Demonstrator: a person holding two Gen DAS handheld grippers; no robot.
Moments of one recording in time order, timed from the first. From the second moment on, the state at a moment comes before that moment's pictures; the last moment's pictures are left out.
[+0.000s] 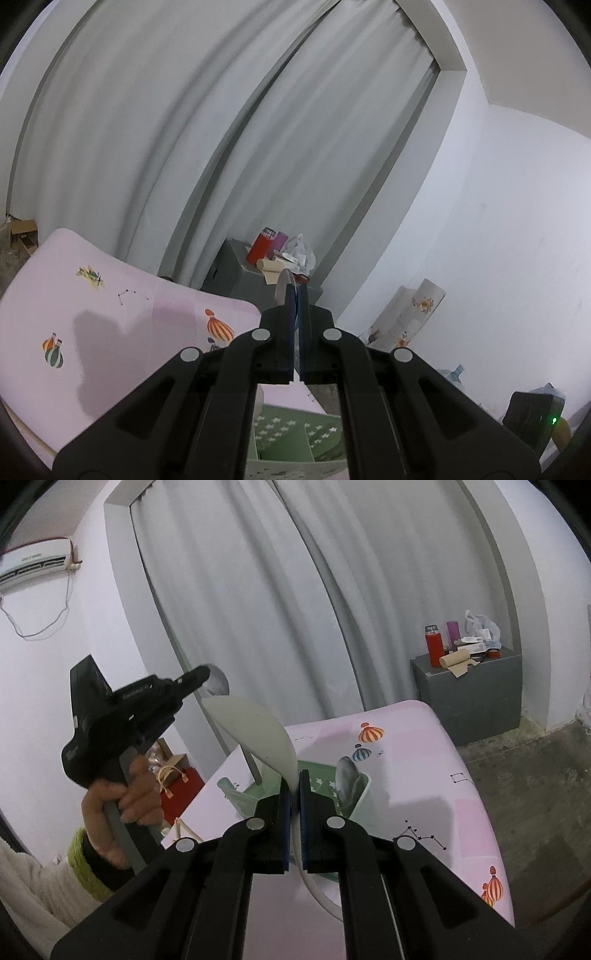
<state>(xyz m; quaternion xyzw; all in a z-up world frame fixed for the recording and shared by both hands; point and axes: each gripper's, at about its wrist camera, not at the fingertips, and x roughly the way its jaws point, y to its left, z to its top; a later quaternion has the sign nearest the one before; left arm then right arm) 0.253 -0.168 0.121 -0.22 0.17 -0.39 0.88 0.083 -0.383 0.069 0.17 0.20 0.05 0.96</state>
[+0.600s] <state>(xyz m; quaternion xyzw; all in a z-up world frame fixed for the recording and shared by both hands) 0.227 -0.149 0.077 -0.19 0.21 -0.37 0.89 0.082 -0.392 0.095 0.19 0.17 0.07 0.96</state>
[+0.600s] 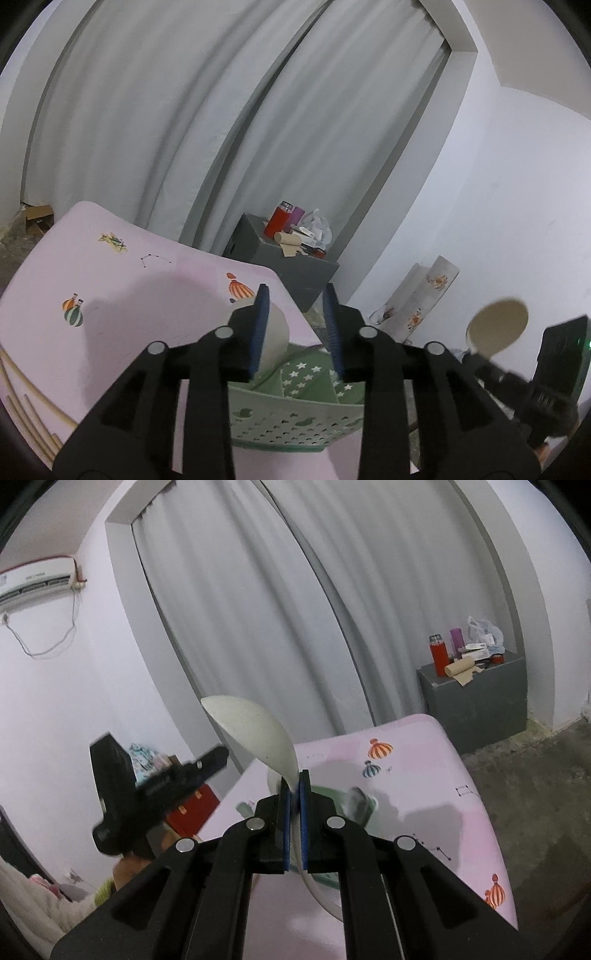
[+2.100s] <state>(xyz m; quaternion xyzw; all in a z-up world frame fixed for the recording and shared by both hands) 0.125 -0.041 0.039 -0.14 0.26 -0.30 0.91 0.150 -0.406 0.067 0.18 0.19 0.05 0.96</state>
